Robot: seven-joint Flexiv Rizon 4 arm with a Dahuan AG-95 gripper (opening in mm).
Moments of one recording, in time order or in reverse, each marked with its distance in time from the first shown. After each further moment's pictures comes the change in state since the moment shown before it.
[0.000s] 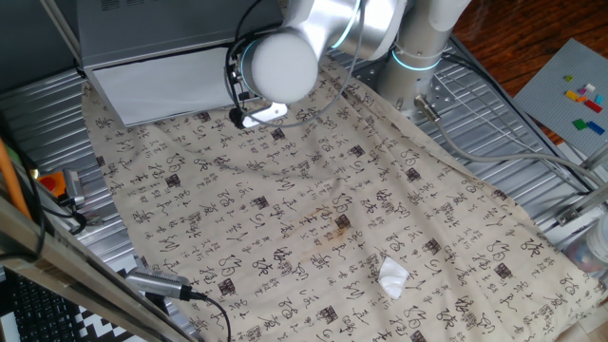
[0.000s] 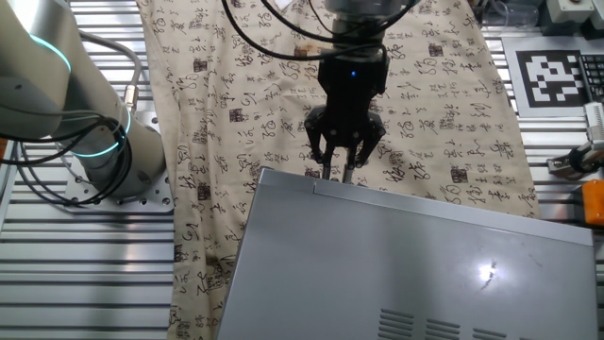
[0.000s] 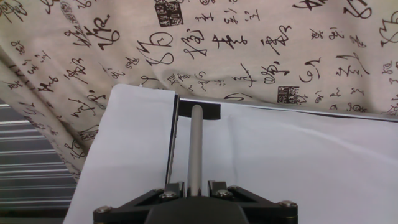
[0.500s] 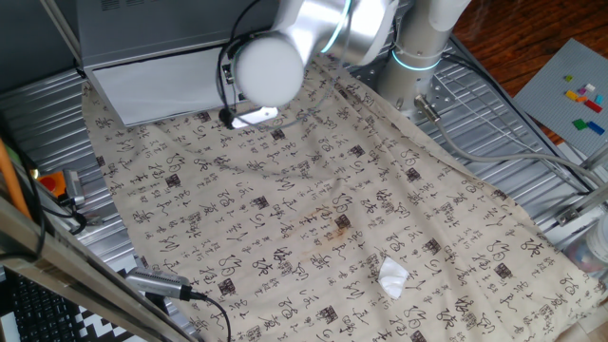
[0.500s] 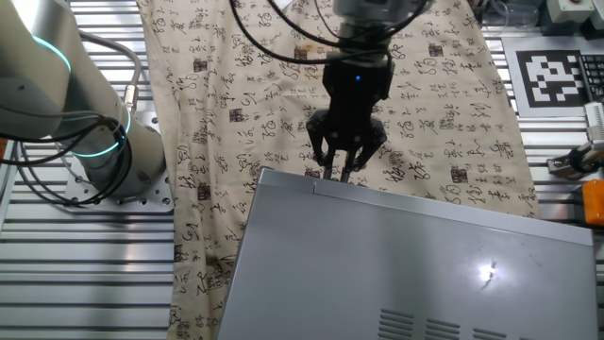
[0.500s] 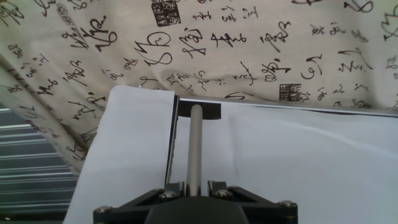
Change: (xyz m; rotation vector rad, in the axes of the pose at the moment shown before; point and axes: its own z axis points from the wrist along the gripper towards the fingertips) arm 0.000 0.001 0.001 -0.078 0.007 0.041
